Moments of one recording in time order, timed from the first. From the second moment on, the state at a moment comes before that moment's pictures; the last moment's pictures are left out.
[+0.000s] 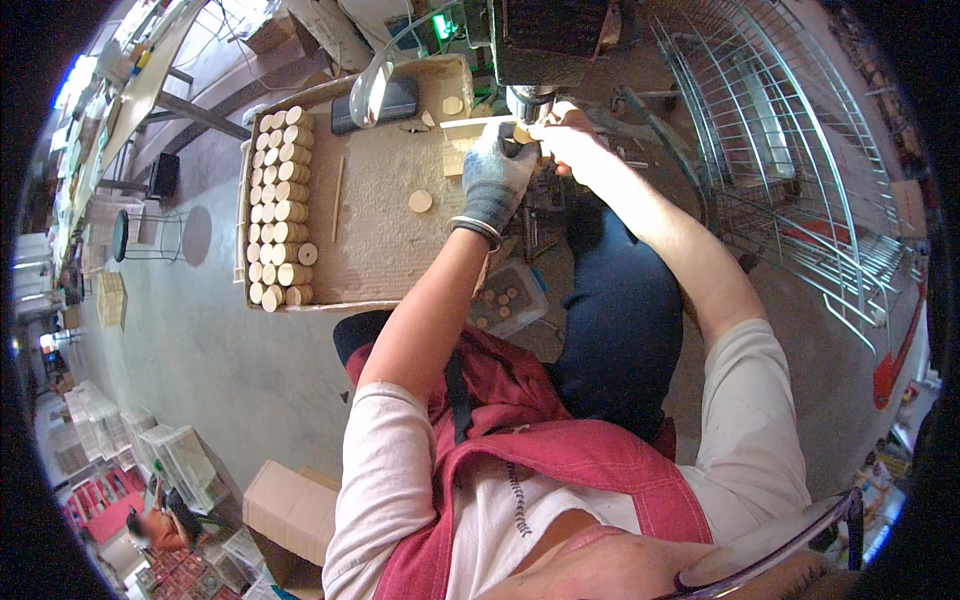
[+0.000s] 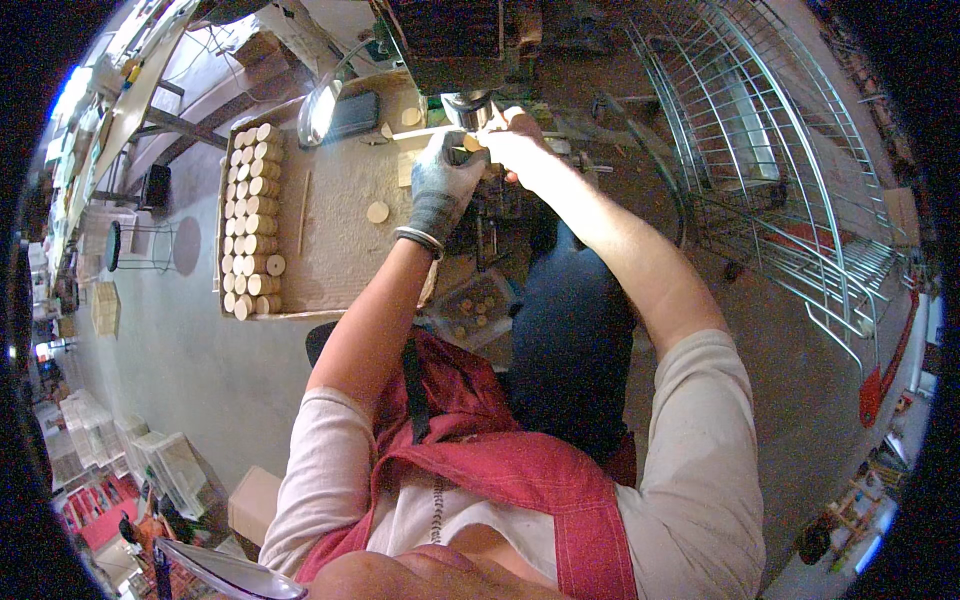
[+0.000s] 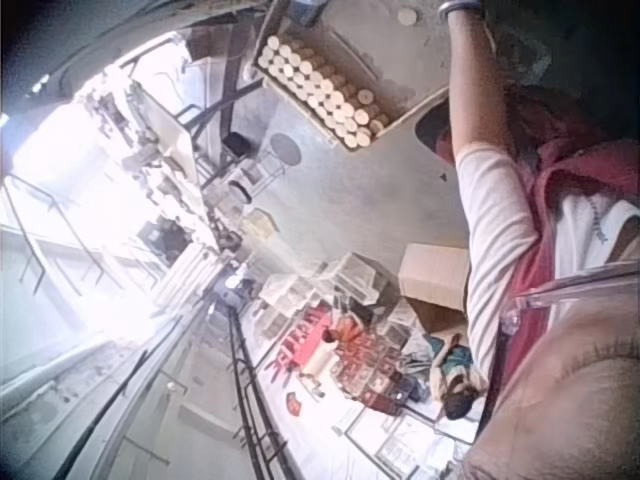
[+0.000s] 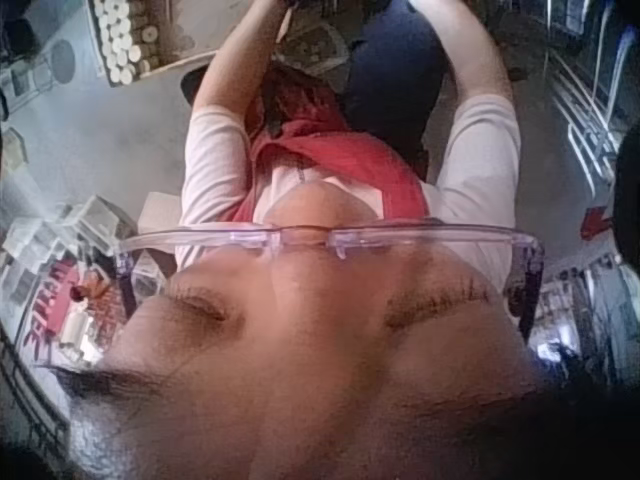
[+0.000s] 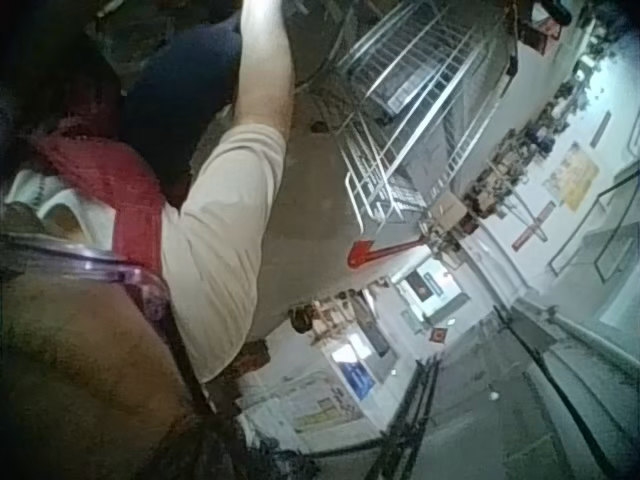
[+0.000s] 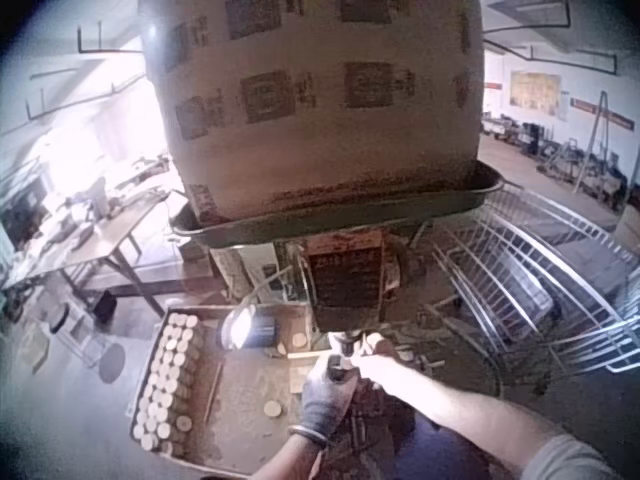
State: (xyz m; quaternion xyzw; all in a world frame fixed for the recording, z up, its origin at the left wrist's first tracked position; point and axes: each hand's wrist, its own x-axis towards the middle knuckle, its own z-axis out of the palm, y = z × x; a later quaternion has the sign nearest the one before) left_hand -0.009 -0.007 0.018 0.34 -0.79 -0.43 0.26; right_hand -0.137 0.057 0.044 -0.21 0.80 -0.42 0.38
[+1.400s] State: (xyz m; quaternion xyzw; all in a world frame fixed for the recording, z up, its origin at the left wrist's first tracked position) left_hand -0.016 -0.034 -0.006 0.37 -0.58 -0.69 0.23; right_hand -0.135 0.057 0.045 -0.19 0.81 -0.40 0.38
